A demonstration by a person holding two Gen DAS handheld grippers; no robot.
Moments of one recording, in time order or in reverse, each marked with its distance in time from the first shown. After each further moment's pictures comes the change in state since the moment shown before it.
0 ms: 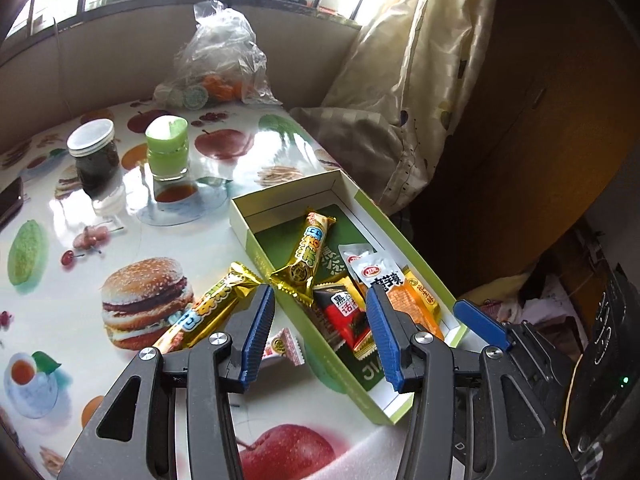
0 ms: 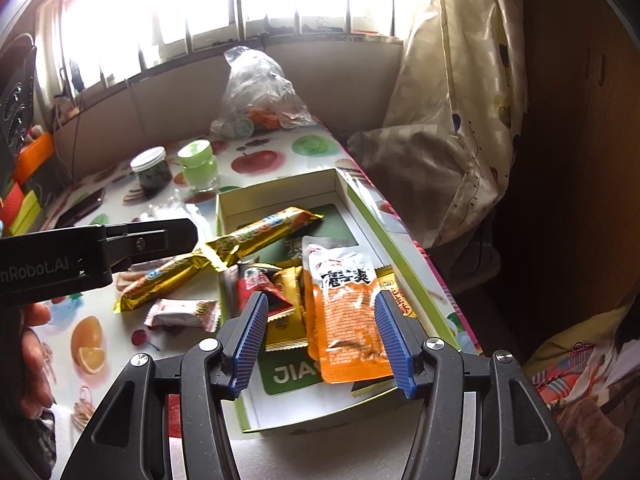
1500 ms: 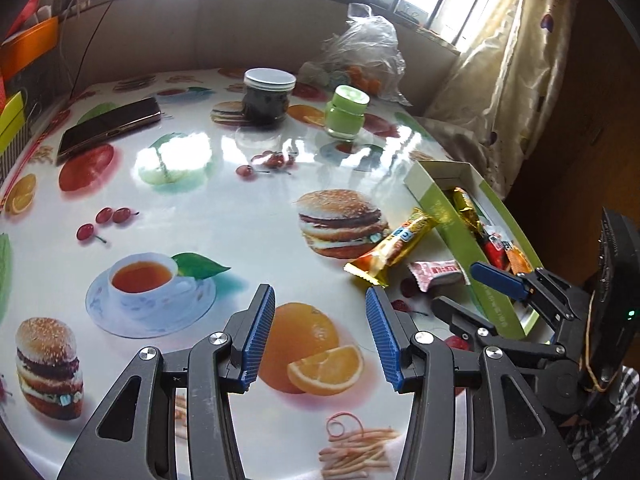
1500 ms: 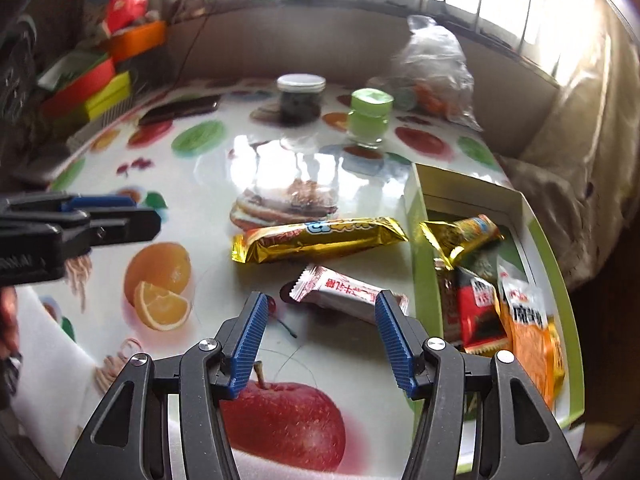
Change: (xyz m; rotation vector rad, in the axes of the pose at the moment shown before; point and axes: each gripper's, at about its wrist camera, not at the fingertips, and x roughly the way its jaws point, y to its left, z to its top) left arm -0.062 0.134 -0.082 -0.174 -0.039 0.185; right arm 0.043 0.128 -0.019 -0.425 0.103 0.223
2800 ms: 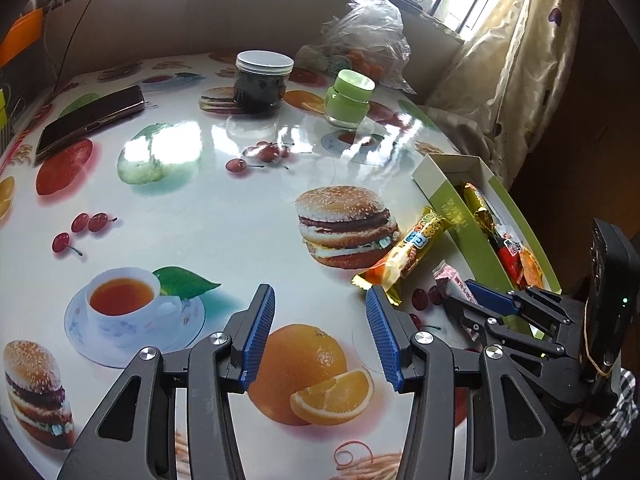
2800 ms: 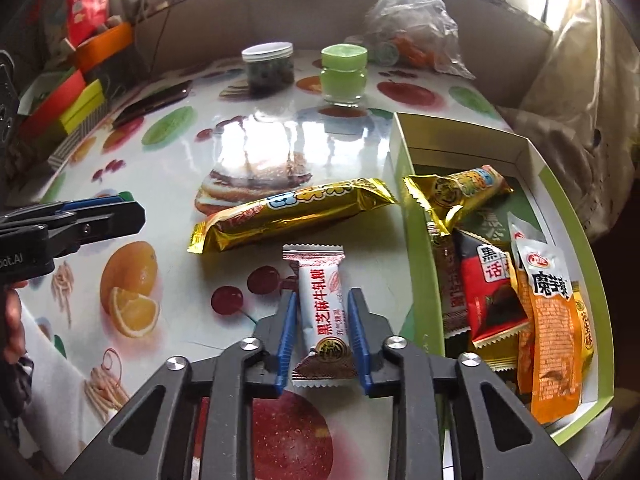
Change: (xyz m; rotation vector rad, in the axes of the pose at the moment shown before) left arm 0.030 0.002 0.015 0.012 0.053 -0.026; right arm 0.023 -0.028 -0.005 0.159 0.091 0.044
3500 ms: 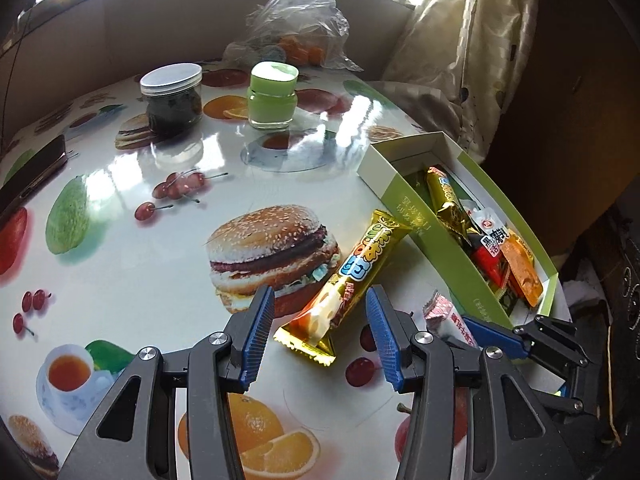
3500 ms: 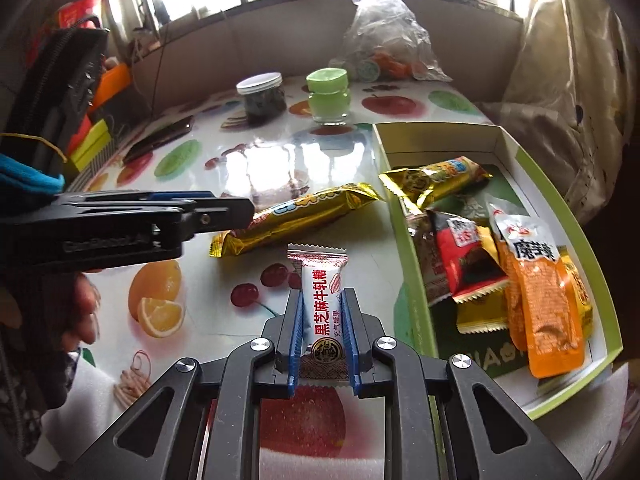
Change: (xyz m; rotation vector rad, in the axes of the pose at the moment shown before) left arm 0.039 -0.053 0.028 0.174 0.056 -0.050; right arm -0.029 -0.010 -0.019 0.109 -0.090 0.049
